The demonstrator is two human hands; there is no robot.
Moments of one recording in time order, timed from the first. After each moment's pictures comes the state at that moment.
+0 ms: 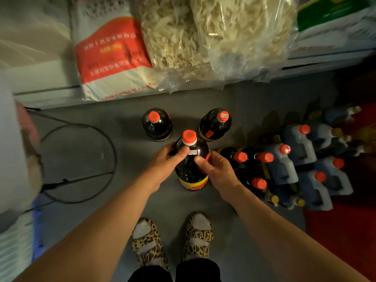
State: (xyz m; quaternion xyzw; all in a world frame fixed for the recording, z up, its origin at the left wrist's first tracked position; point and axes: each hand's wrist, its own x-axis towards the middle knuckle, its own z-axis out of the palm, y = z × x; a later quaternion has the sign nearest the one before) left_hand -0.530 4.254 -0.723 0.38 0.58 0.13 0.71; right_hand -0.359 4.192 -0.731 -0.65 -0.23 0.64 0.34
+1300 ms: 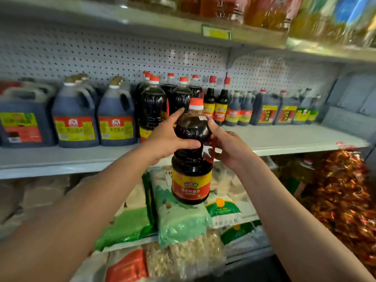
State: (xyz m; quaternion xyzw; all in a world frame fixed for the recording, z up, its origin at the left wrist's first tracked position) left_hand -0.475 4.423 0.097 0.74 0.38 0.40 0.38; right_hand -0.280 4.372 0.089 -0.50 -0.47 0.46 0.56
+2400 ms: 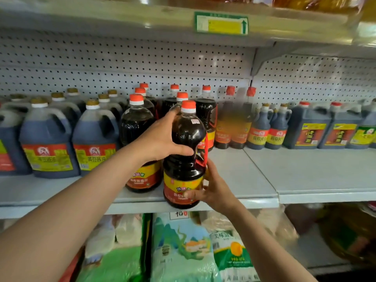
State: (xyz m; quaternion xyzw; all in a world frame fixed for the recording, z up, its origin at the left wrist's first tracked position) left_hand -0.412 4.580 0.144 0.79 0.49 0.32 0.21; right_hand -0.212 4.552 0.001 -0.45 -0.68 0.37 0.44
